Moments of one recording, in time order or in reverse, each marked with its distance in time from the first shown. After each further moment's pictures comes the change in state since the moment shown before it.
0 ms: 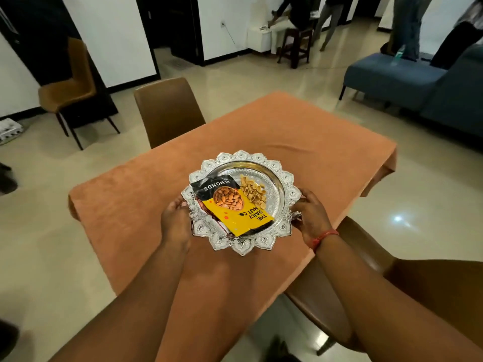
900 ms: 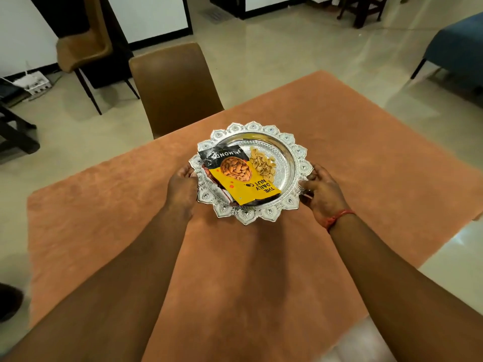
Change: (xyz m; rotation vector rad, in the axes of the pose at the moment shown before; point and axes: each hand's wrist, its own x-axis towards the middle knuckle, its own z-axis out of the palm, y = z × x) left_hand 0.234 0.014 0.204 0.004 0.053 -0.077; right_hand 0.331 -0.080 0.018 -0.097 -0.225 0.091
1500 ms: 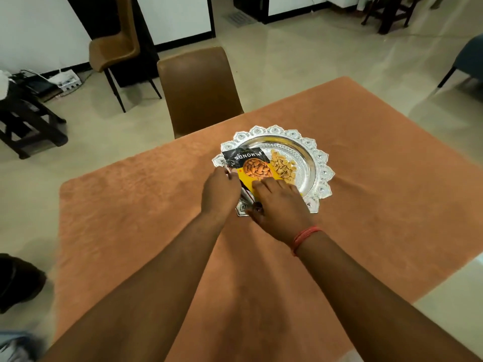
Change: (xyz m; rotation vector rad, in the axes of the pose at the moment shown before) left_hand -0.050 0.021 0.023 0.797 0.091 0.287; right_hand -0.053 0.023 0.105 -1.621 -0.207 -0.870
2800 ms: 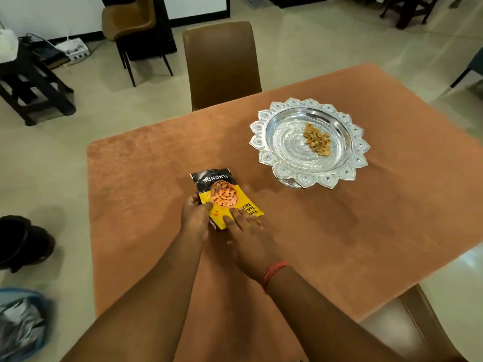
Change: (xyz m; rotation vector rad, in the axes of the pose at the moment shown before) left_hand -0.052 -0.189 -0.037 -0.929 0.054 -0.552; right_hand -0.083 -0.162 0.094 0.184 -0.286 -0.060
